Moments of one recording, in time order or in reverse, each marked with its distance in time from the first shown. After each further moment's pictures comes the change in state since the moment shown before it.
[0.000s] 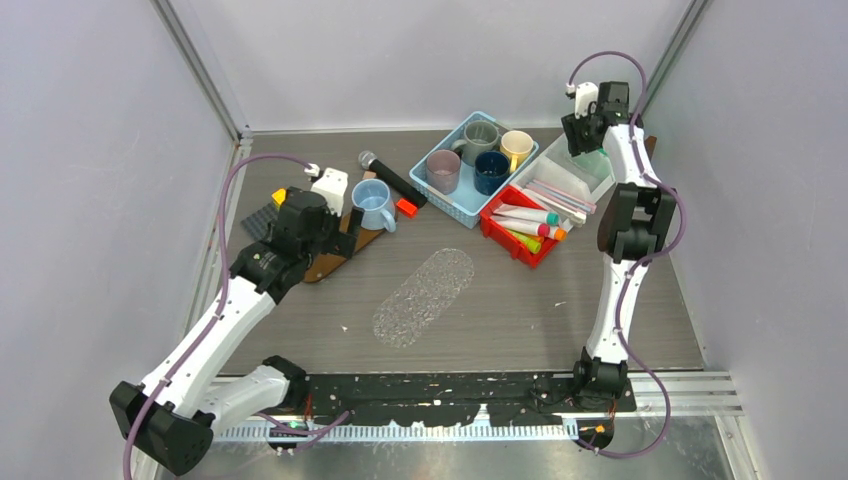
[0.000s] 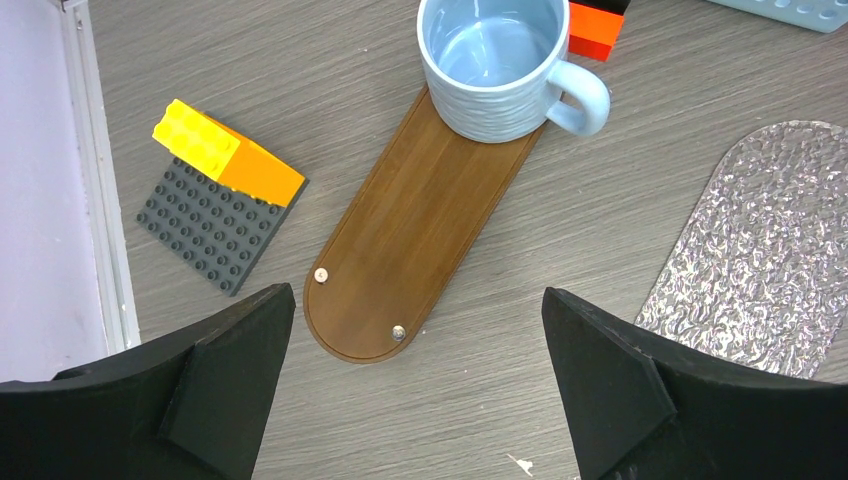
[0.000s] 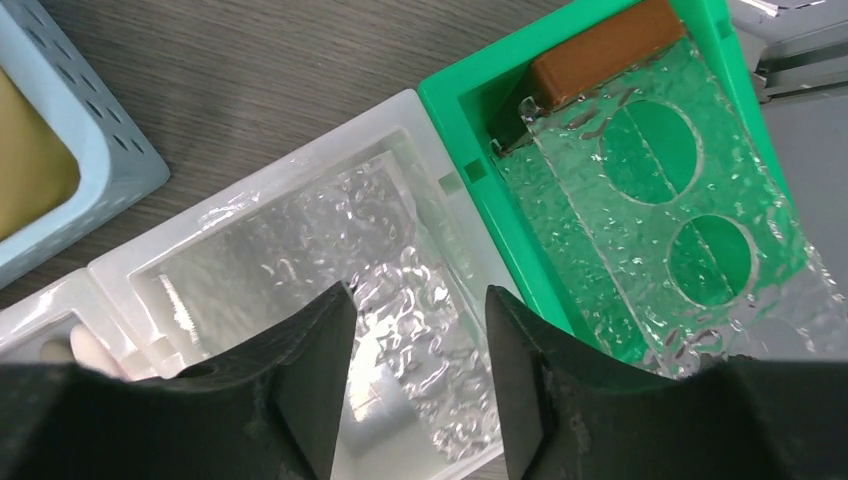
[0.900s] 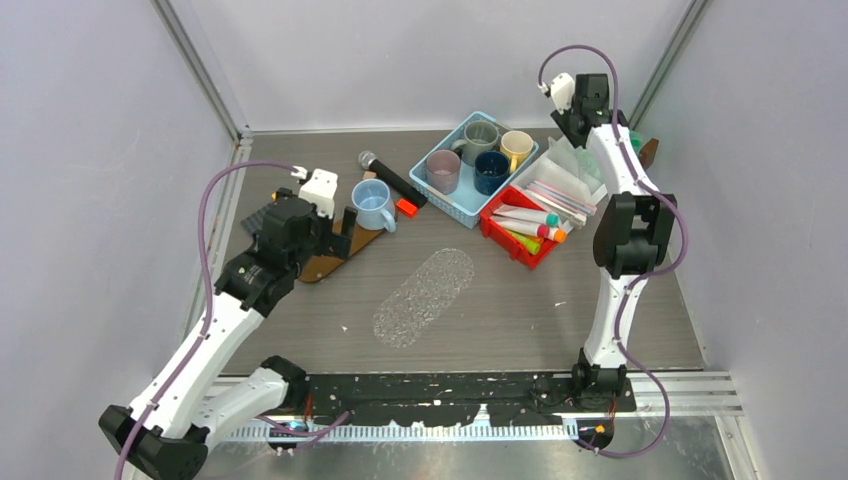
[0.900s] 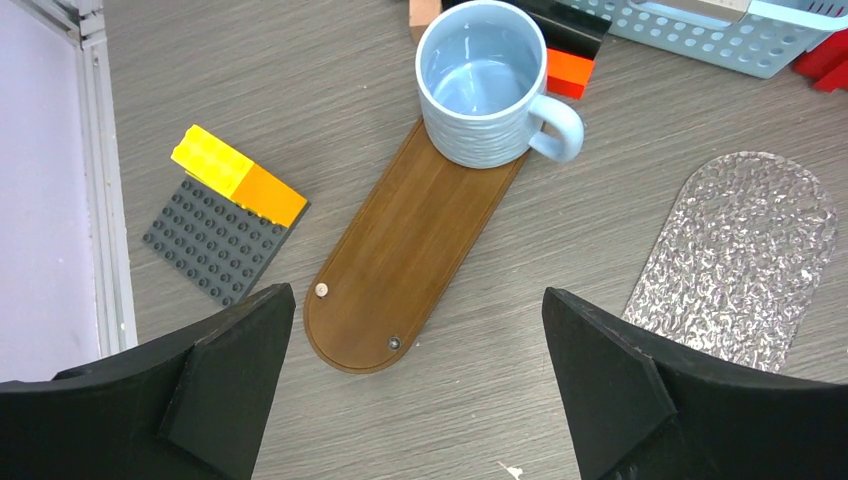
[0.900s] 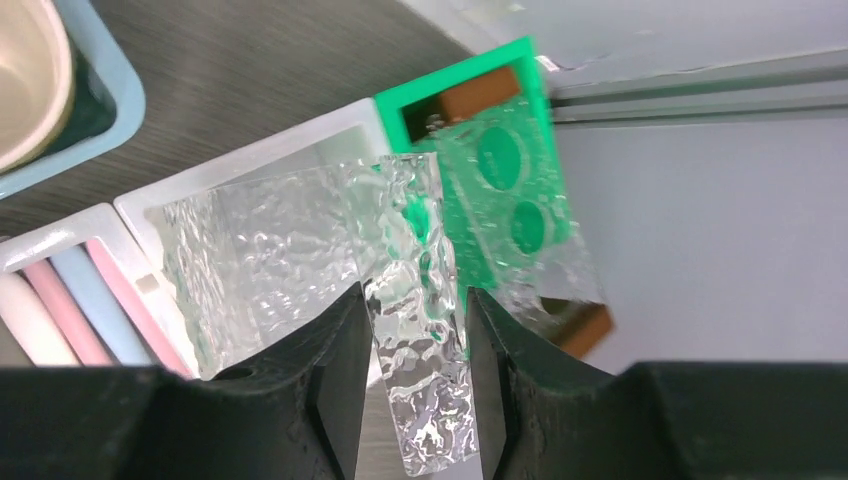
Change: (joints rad) left arm 0.000 -0.086 -0.005 0.008 0.020 -0.002; right arm 0.122 -0.183 -0.171 0.087 0.296 -0.250
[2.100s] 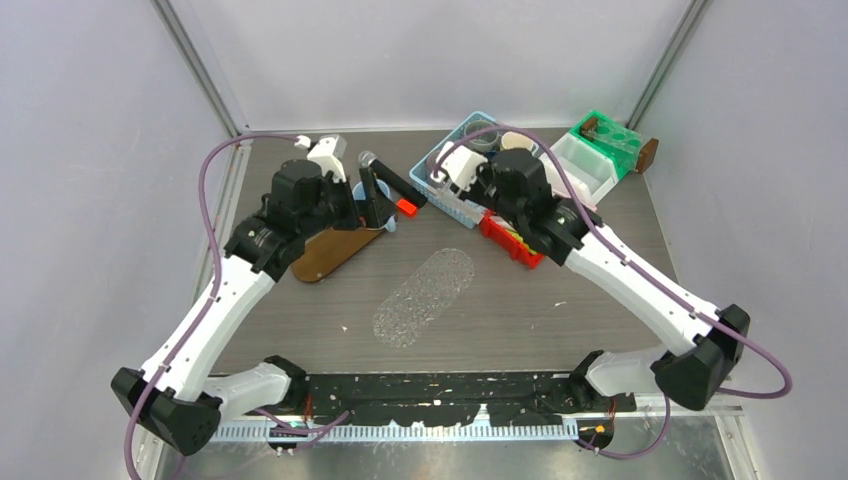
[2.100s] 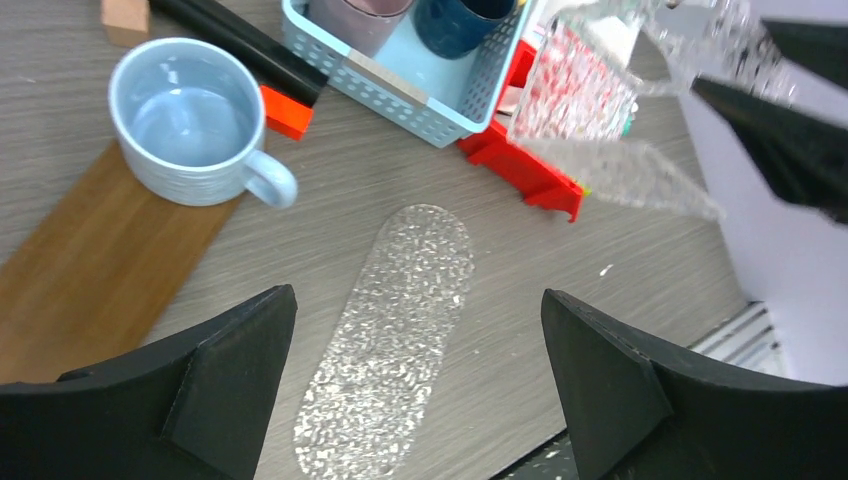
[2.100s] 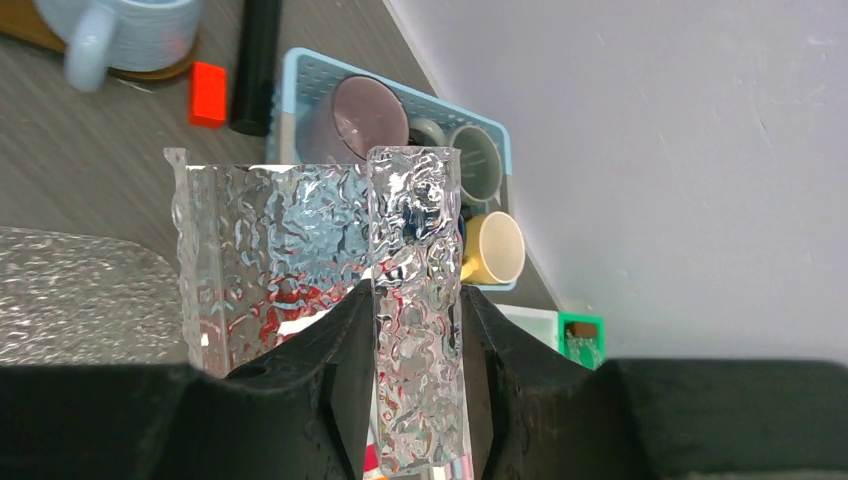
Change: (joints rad) left arm 0.000 0.179 0.222 0.005 0.368 -0.469; right arm 0.721 -0.827 -0.657 0.163 0.100 0.005
